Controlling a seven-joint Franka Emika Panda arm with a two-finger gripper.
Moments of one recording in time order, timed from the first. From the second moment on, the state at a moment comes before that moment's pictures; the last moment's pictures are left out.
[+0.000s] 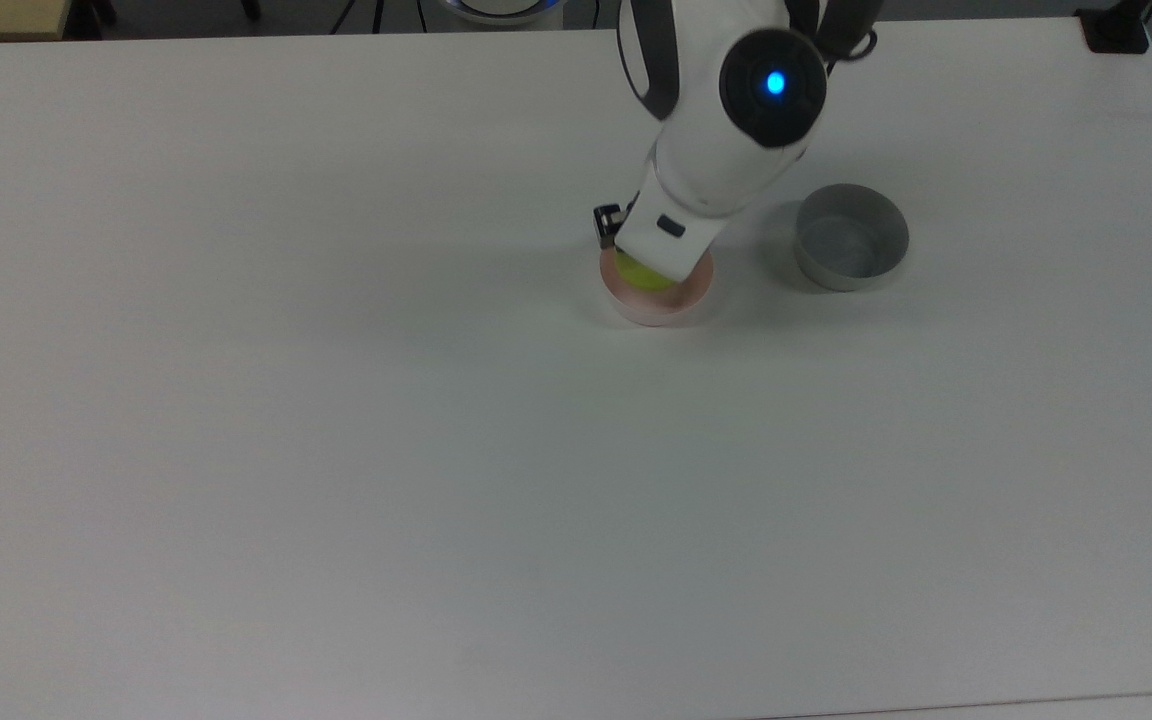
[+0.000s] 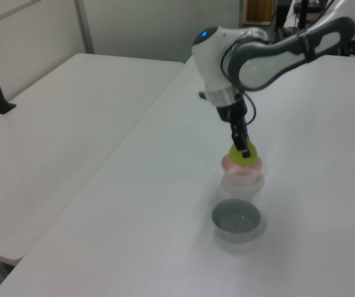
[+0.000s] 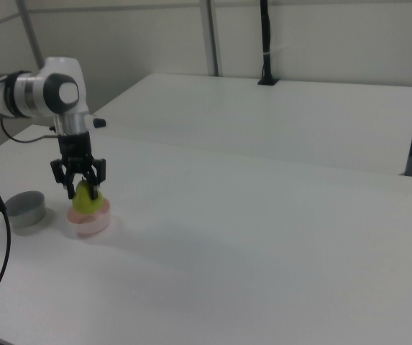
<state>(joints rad) 0.38 0.46 -0.06 -1.49 -0.01 1.63 0.01</state>
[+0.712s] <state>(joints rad) 0.27 0.34 -0.08 -1.49 -0.01 1.56 -0.07</state>
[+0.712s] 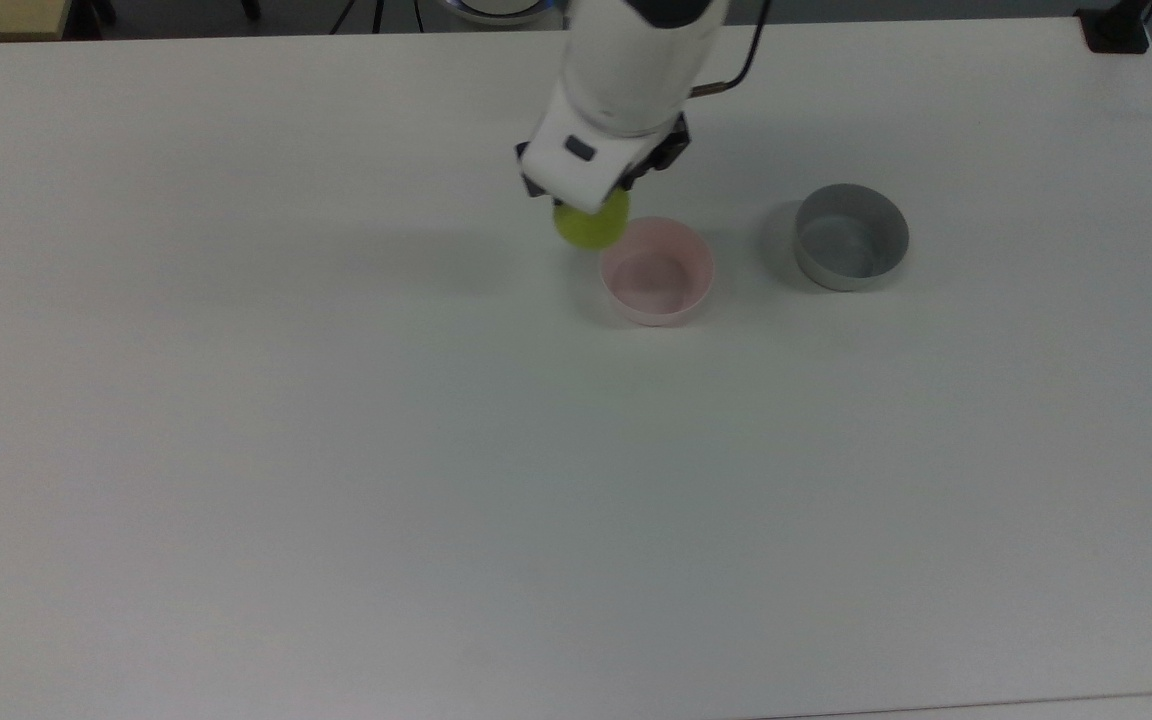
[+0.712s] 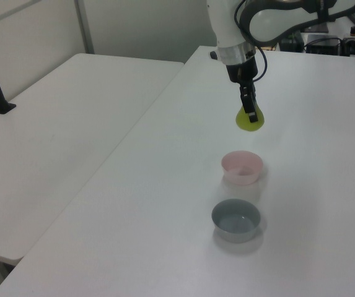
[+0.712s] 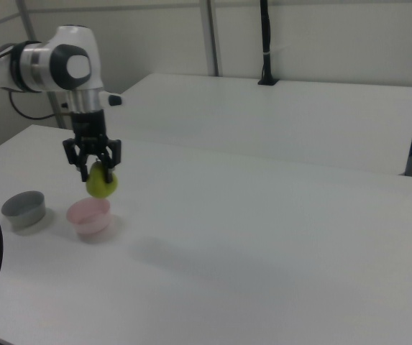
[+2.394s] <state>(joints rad) 0.02 0.53 -0.08 -1.50 -0.10 1.73 -0.19</state>
